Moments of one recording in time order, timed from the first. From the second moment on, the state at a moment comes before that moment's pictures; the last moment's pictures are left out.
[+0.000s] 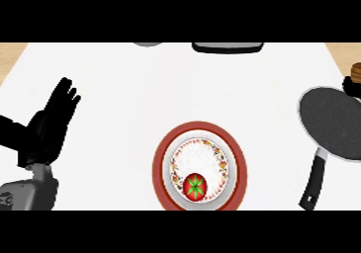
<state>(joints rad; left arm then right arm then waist) -0.16 0.18 0.09 -1.61 0.11 0.06 0.25 -0.54 -0.40 -0.45 -1.10 1.28 -0.25 0.54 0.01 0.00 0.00</state>
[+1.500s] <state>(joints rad) -0.16 0.17 0.12 -1.61 0.11 0.06 0.25 -0.51 -0.44 -0.88 -0.66 0.60 -0.51 -0.12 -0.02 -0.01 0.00</state>
